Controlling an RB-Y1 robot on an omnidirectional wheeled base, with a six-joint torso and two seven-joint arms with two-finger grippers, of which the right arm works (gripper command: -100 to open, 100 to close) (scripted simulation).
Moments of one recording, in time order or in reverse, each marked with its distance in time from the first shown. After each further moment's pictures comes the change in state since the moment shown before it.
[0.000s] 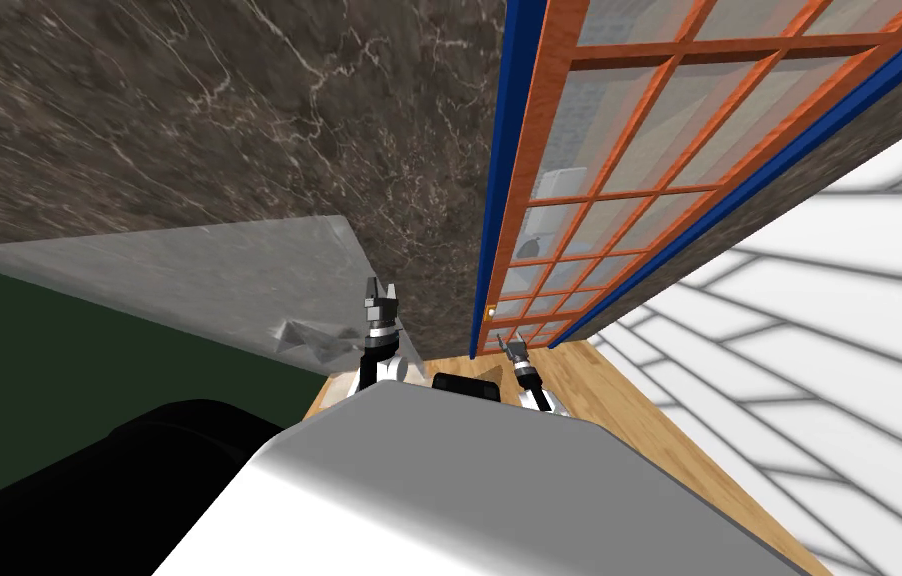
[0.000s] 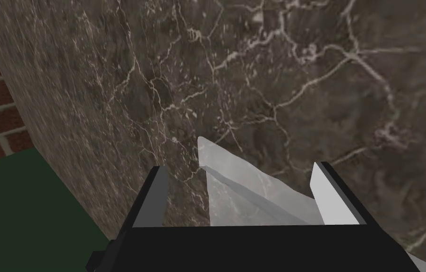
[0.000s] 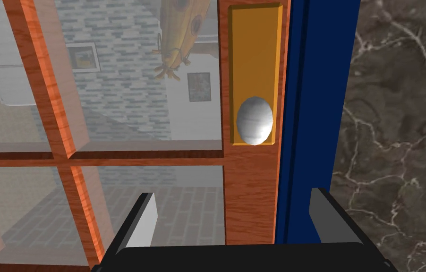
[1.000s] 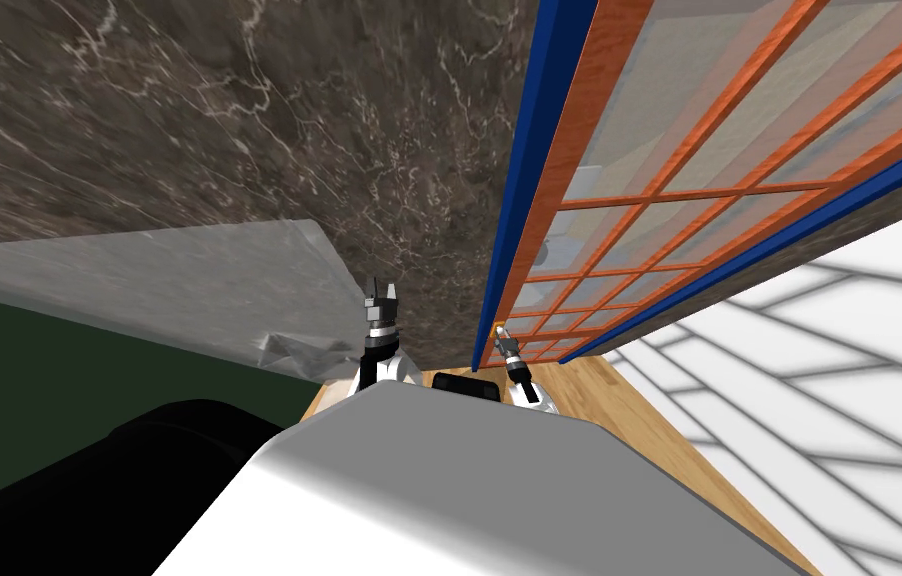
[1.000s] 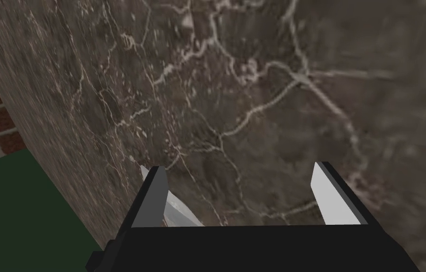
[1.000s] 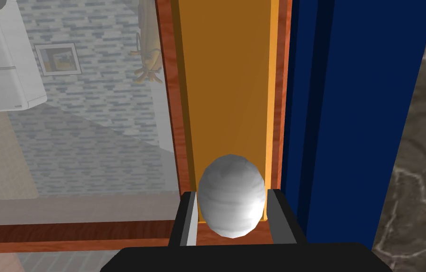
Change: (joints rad) arm -0.060 0.062 -0.004 0.062 0.000 0.002 0.049
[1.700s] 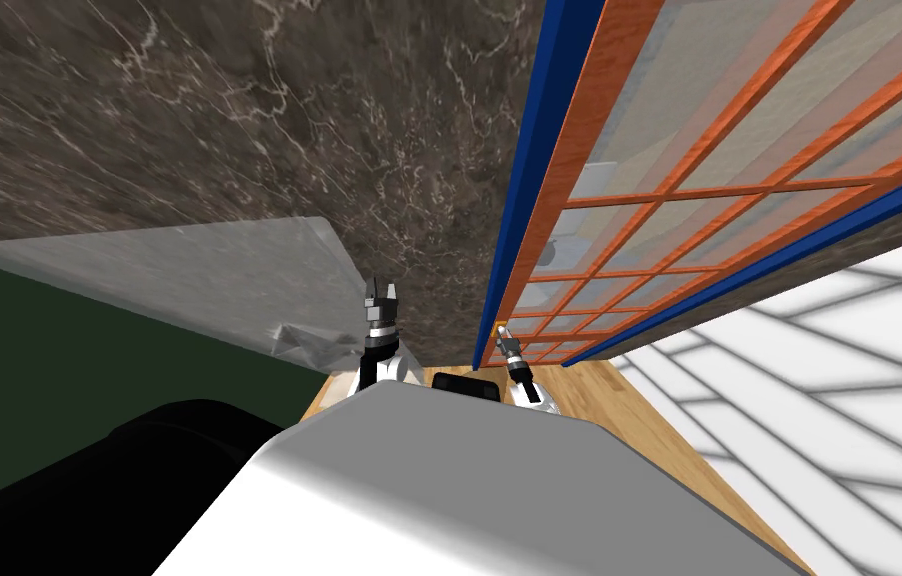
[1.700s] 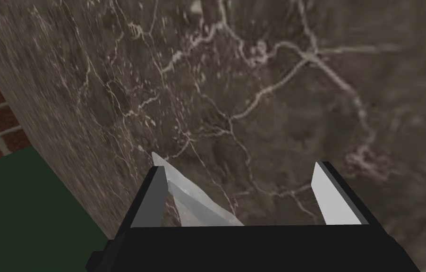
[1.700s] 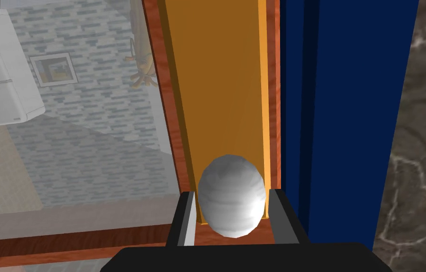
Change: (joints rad) arm -0.001 -0.007 -0.005 -0.002 -0.018 -0.004 -0.053
